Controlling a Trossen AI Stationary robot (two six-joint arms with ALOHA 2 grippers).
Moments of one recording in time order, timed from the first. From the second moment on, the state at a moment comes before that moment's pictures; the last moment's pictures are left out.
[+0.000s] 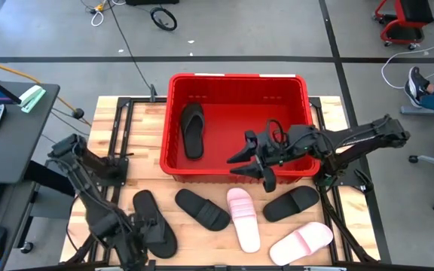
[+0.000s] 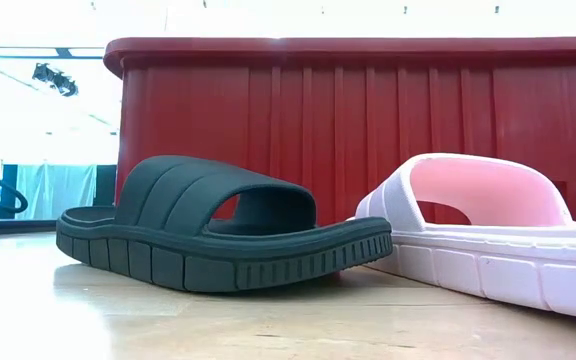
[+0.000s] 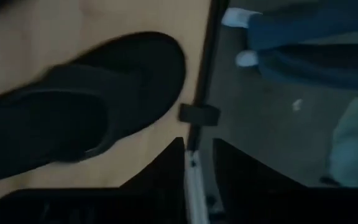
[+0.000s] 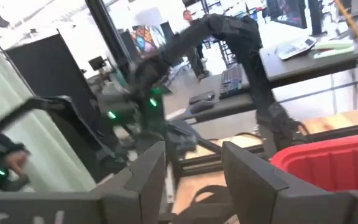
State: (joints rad) left arm -0.93 1.64 1.49 -1.04 0.00 -1.12; right arm 0.21 1.28 1.17 0.12 -0.05 0.42
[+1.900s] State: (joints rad) left arm -0.92 1.42 1.11 -0.04 -0.83 -1.31; right arm 0.34 1.17 1.17 0.14 0.22 0.45
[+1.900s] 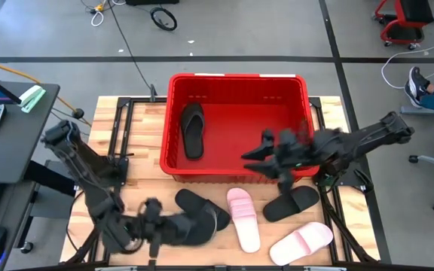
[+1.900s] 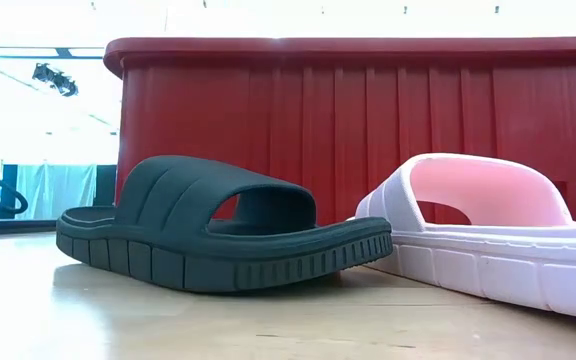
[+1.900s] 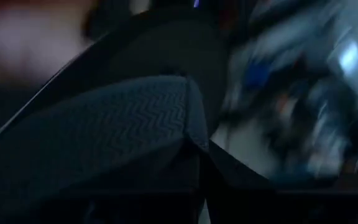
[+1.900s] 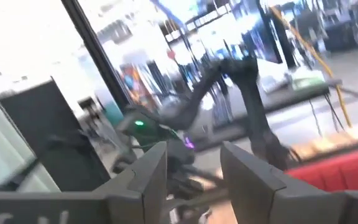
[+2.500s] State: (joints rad) left arm -0.31 1.36 1.12 0.82 -0.80 -0.38; right arm 0.34 0.92 1.17 0.10 0.30 0.14
